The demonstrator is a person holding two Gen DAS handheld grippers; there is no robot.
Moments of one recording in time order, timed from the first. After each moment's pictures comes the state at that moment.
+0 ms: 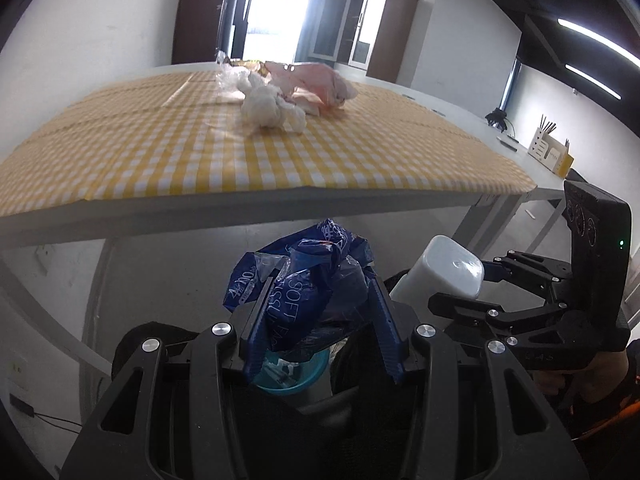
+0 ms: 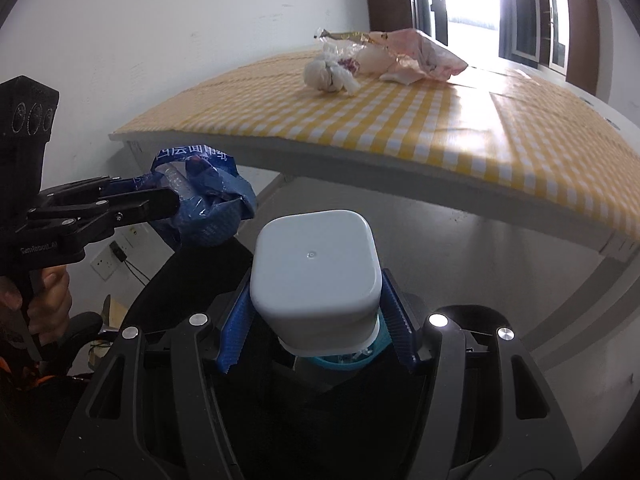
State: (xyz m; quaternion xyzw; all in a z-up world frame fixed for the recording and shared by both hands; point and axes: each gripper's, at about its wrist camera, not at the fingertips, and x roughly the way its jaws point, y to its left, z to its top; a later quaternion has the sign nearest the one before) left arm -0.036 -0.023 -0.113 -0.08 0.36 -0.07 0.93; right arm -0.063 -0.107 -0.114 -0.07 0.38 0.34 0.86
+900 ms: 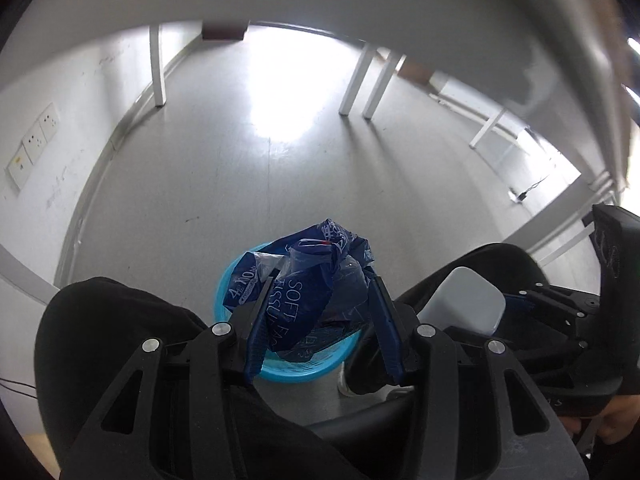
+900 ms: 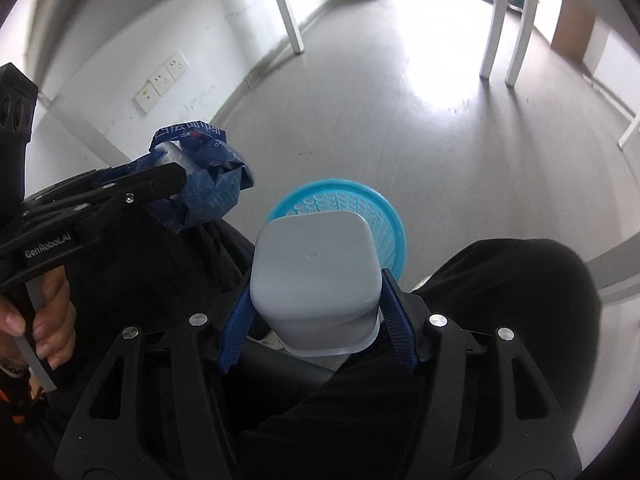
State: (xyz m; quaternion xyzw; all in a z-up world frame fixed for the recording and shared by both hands) left arm 0.071 0.016 -0.269 -0.14 0.47 -0.02 0.87; right arm 0.036 -0.053 -0.262 -0.08 0.55 0.27 0.78
